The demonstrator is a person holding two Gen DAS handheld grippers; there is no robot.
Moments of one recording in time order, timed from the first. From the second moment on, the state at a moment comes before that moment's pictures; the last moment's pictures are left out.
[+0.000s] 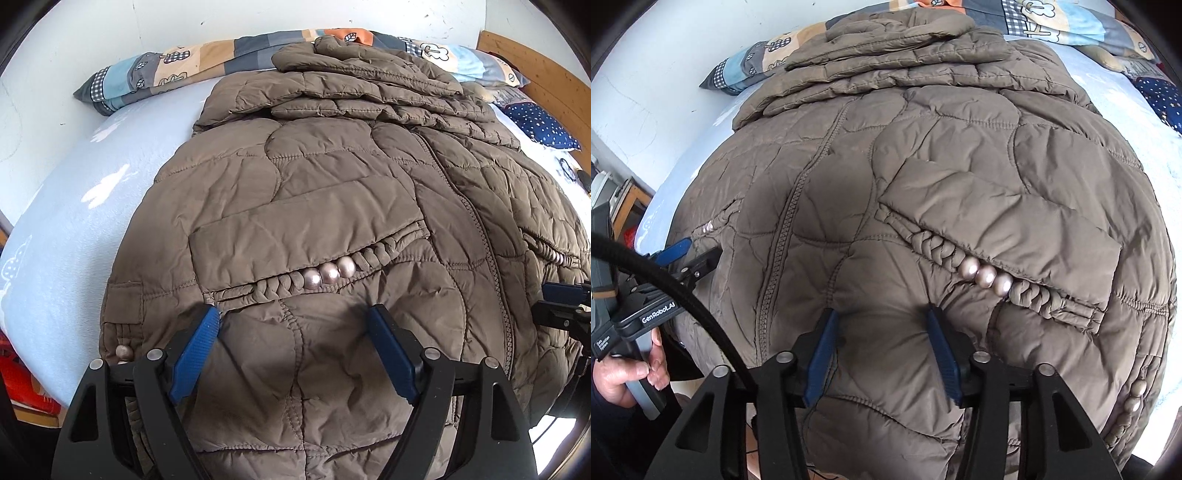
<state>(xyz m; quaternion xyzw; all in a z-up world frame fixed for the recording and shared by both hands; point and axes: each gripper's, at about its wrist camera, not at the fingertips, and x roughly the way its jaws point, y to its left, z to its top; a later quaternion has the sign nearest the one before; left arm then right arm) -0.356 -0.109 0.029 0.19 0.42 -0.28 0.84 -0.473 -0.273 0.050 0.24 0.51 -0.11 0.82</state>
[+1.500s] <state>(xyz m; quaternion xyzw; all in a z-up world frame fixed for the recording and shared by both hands) -0.252 0.065 0.057 -0.11 0.57 -0.22 0.78 -0.613 -0.375 0.109 0.44 0.36 -0.24 0.79</state>
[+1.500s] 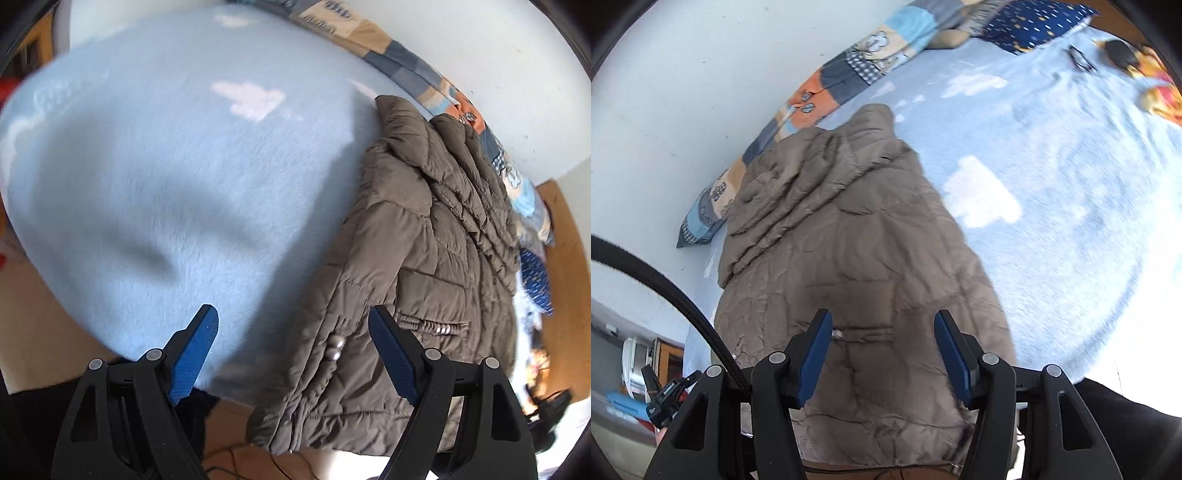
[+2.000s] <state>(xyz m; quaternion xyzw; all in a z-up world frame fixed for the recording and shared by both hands) -0.296 0.013 0.033 0.02 0.61 -0.27 0.75 -0.649 -0.383 0.071 0.51 0.38 -0.24 0.73</state>
